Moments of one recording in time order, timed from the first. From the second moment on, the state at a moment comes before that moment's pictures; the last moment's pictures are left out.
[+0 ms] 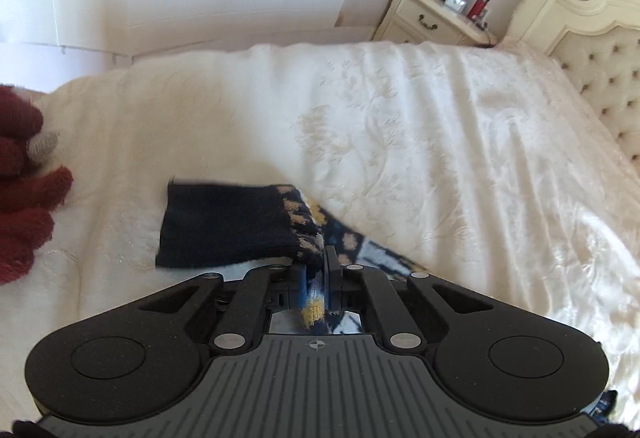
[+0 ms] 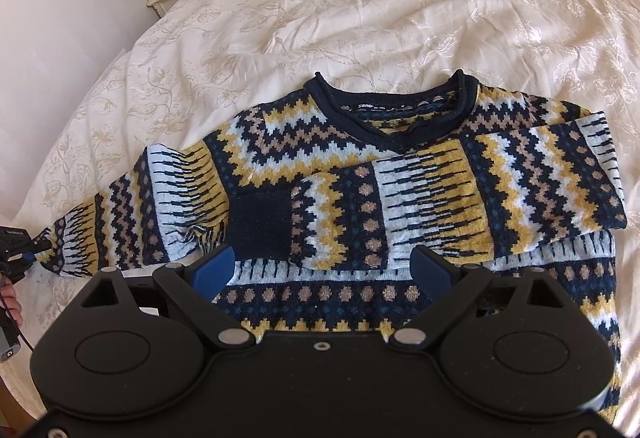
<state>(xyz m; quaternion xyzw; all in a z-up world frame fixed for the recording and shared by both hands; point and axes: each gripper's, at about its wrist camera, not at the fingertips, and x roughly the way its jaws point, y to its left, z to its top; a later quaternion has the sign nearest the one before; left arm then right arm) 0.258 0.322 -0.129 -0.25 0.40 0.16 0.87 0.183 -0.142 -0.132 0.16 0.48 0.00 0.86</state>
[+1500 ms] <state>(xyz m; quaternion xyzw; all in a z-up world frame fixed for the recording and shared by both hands) 0.185 -0.146 -0.107 0.09 0.40 -0.22 0.88 0.082 -0.321 -0.143 0.22 0.47 -0.03 0.85</state>
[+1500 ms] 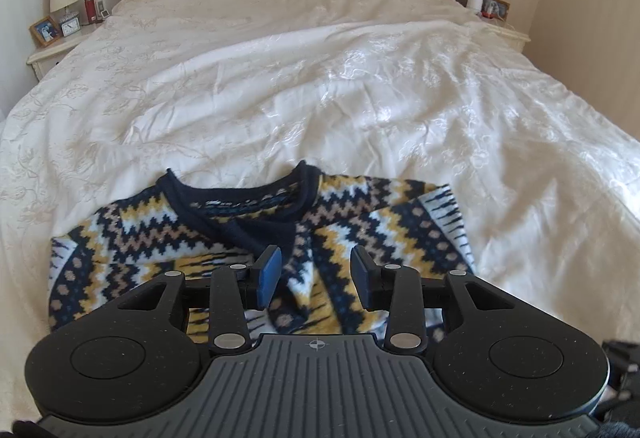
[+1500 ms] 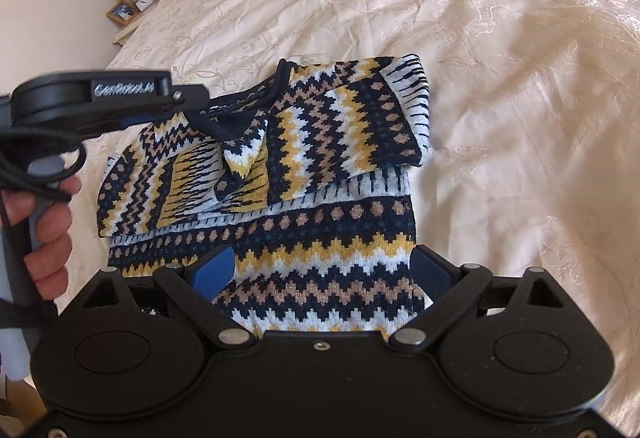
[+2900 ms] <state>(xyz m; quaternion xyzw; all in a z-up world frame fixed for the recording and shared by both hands) 0.288 0.061 -0.172 -0.02 0.51 -0.02 0.86 0.205 -0.322 -0.182 0.19 0.48 -0.11 0.85</state>
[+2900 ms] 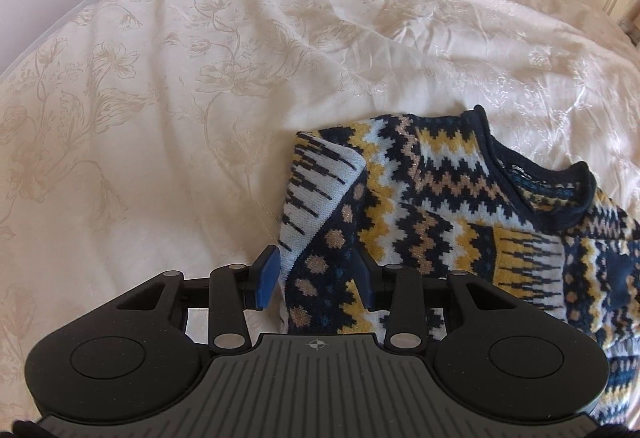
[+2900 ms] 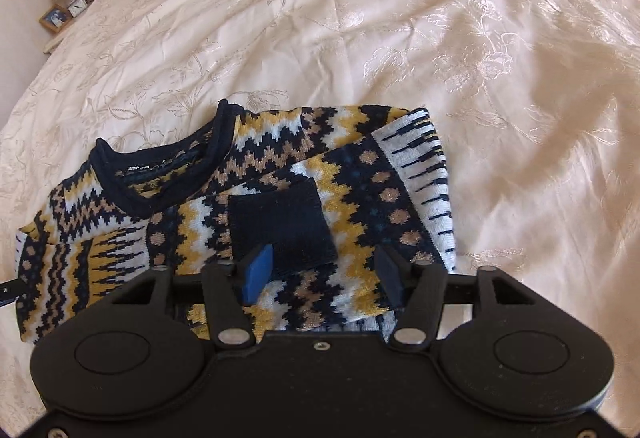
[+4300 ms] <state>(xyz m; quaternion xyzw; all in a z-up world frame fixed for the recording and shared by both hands) 0.313 0.039 -0.199 0.05 0.54 -0.01 0.84 0.221 -0.336 -0.190 0.13 0.51 -0.08 0.85</state>
